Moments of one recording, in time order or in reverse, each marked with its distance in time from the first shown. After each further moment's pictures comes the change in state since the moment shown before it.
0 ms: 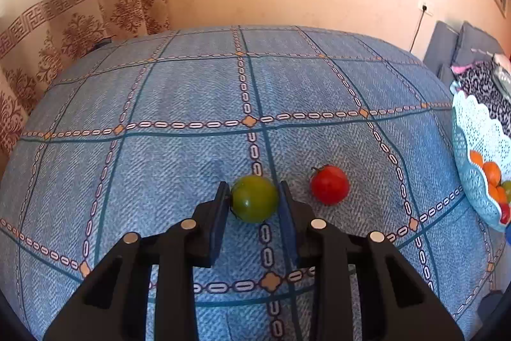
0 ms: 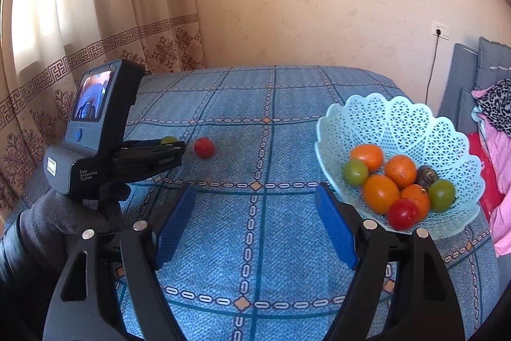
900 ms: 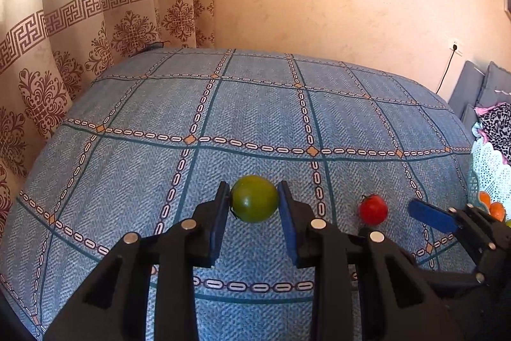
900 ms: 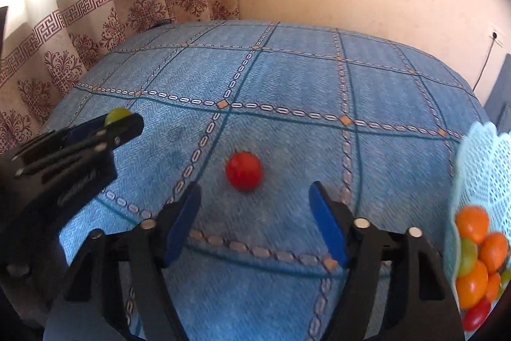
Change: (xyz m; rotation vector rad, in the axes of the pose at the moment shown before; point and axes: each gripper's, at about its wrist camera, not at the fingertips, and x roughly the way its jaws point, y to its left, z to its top) left arm -0.033 0.041 -0.001 -0.129 -0.094 0.106; right arm 0.134 0.050 0.042 -0.120 0.232 0.111
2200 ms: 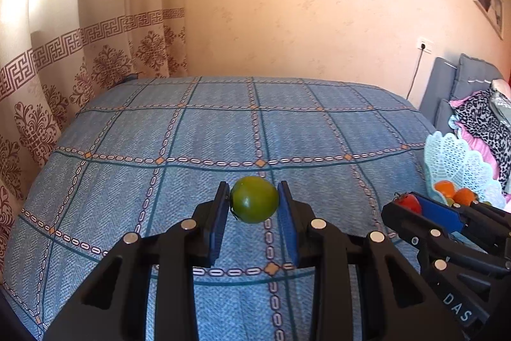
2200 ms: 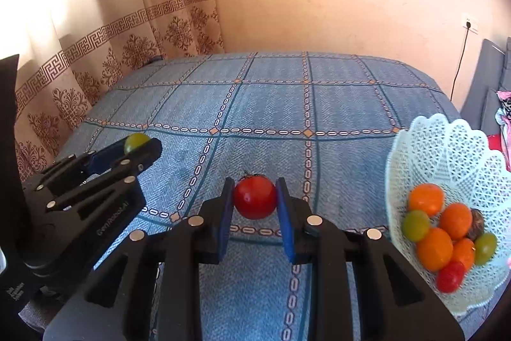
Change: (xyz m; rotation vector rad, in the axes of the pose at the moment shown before) left arm -0.049 -0.037 -0.005 0.093 -0.104 -0.099; right arm -0.077 -0.008 -0.010 0.104 -0.129 -0.036
